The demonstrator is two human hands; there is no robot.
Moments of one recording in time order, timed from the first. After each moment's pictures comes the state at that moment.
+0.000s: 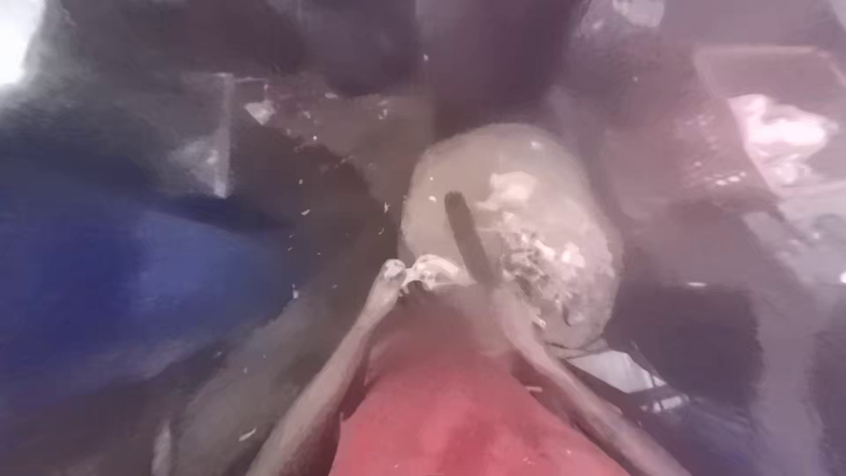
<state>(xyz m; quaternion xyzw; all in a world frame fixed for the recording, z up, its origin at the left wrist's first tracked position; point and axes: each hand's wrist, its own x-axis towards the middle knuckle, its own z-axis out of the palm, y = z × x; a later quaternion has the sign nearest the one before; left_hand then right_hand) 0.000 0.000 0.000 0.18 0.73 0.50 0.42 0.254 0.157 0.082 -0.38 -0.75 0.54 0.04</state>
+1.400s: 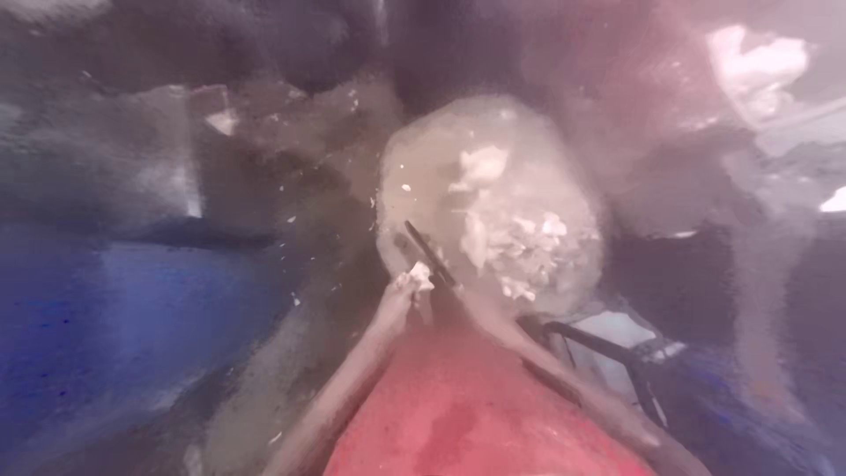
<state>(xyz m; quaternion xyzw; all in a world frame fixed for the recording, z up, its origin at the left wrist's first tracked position) 0.068 0.022 0.015 0.00 0.62 0.55 0.56 0.257 0.141 0.039 -0.43 -0.74 0.50 -0.16</state>
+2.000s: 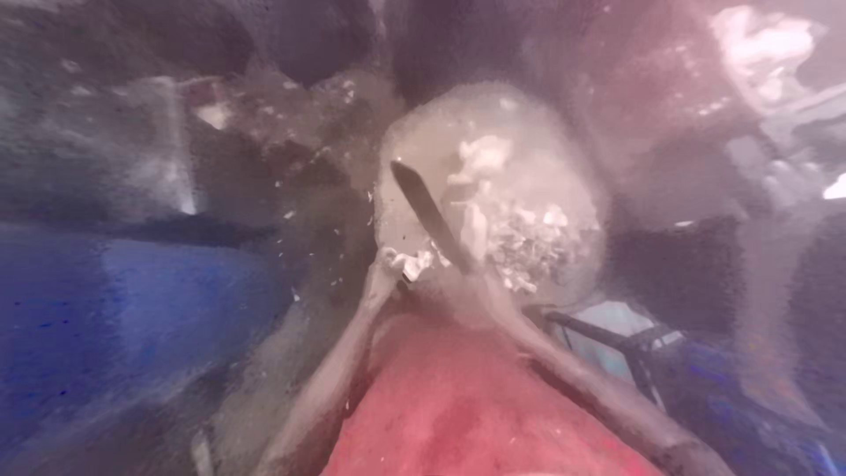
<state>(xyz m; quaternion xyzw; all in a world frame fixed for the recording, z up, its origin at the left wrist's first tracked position) 0.013 0.030 -0.017 0.28 0.82 0.30 0.40 0.251 0.141 0.101 -0.35 -0.78 0.51 0.05</state>
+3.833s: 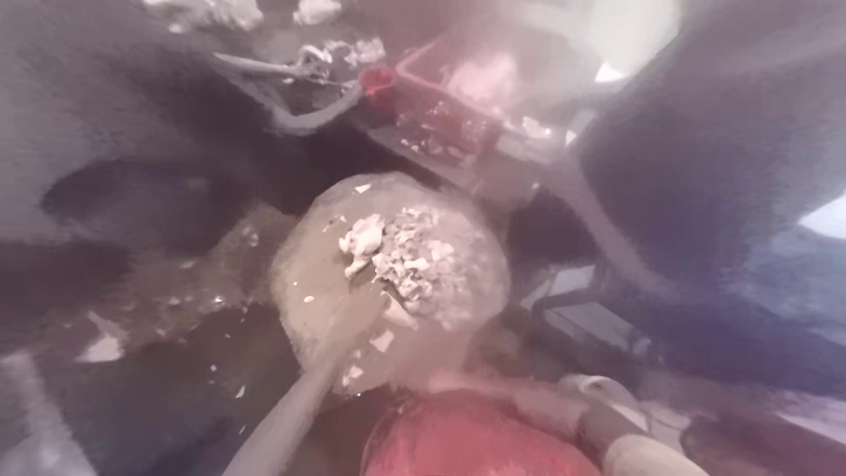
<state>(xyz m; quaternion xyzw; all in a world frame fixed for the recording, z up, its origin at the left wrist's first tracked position) 0.048 0.224 0.007 0.82 0.53 -0.07 0.19 0.266 0.125 0.062 -0.37 -0.76 0.51 -0.13</state>
